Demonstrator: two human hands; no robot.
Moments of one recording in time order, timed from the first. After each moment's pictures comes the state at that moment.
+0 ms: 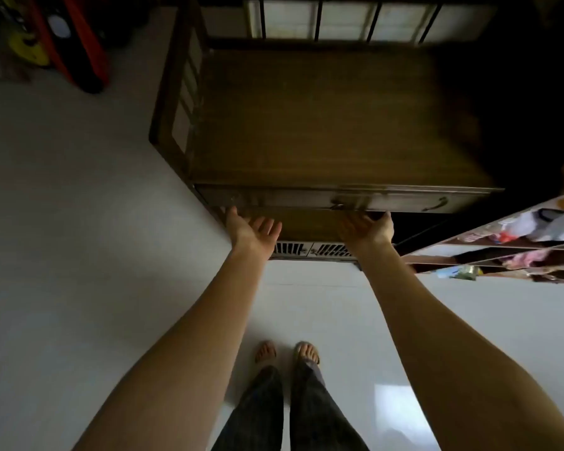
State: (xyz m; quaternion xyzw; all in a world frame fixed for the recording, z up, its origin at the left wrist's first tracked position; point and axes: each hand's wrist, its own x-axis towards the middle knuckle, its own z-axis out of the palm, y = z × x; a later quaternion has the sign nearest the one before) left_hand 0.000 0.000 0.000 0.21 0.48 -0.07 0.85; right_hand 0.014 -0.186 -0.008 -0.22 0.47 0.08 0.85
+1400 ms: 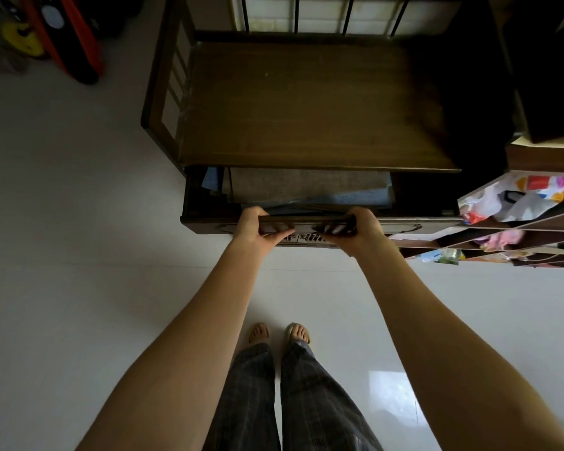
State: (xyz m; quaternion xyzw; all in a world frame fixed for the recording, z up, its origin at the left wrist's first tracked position) left_hand -0.047 -0.038 0.058 0.27 0.50 -0.16 0.81; right_hand -0.037 -0.212 0.042 -0.33 0.50 0.19 0.78
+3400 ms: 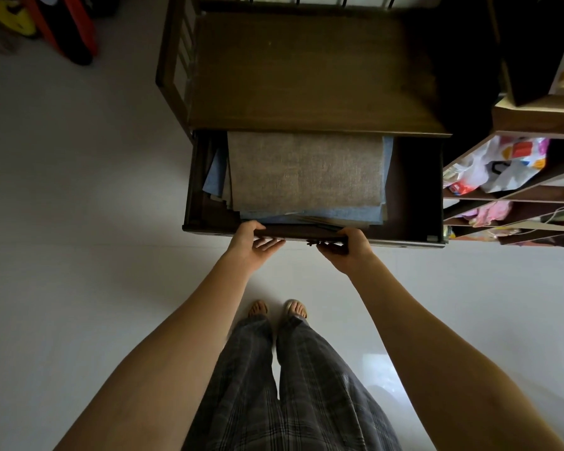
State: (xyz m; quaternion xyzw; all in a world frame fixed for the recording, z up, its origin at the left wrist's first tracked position) left_hand -0.138 -0.015 0.037 0.29 0.51 -0.21 0.78; right_hand -0.136 -0.199 0.032 -0.36 0.54 0.20 0.73
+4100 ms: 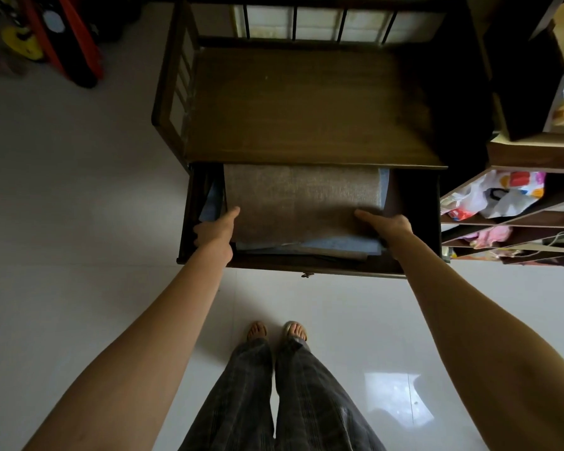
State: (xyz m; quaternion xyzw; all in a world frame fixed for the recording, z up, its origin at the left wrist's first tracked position) left_hand -0.063 0.021 0.038 0.57 0.56 -0.12 0.59; right_hand -0.052 -0.273 0.047 -0.76 0.42 0.21 0.46
